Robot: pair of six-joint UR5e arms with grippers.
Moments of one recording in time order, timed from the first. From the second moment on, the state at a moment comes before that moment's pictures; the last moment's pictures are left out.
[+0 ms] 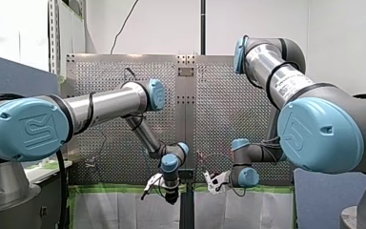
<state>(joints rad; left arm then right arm) -0.48 -2.90 -1.00 -3.46 -1.77 -1.67 2.00 -0.55 1.71 -0.80 1.28 1.19</state>
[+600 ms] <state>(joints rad) -0.48 -2.73 -1.16 -3.29 -1.82 -1.78 1.95 -0.55 1.67 -0.78 1.34 1.27</state>
